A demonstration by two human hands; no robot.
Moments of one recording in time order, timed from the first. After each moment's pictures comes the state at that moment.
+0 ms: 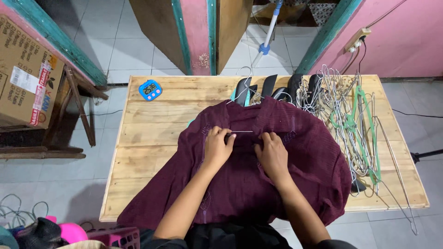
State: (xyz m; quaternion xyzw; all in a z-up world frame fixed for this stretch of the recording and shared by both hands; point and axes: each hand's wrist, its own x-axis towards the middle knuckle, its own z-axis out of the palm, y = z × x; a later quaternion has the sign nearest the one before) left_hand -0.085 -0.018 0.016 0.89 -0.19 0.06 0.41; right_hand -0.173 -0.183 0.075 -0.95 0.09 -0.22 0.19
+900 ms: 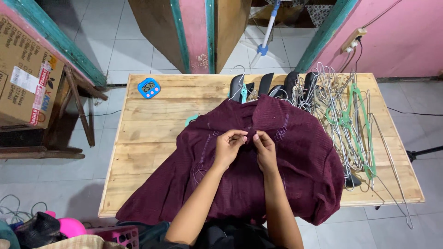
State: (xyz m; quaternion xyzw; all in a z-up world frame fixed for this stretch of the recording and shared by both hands) left_hand -0.111 -0.054 0.000 0.58 -0.12 -0.14 0.79; right_hand -0.163 -0.204 -0.052 -0.52 0.07 -0.16 0.83
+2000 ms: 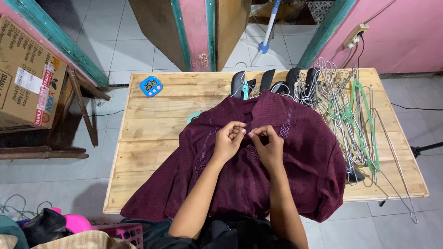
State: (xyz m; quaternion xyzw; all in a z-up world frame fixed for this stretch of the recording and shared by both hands) left_hand -0.104 -0.045 0.011 0.65 -0.17 -0.09 0.74; right_hand -0.180 -0.173 0.059 -0.77 0.08 -0.26 0.57
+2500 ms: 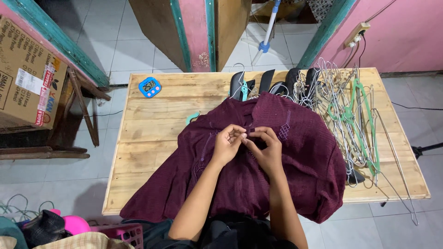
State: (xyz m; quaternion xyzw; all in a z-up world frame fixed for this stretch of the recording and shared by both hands) left_hand -0.107 -0.045 0.009 0.59 -0.17 -0.16 0.77; right_hand -0.189 -0.177 0.064 -0.84 0.05 -0.27 0.47
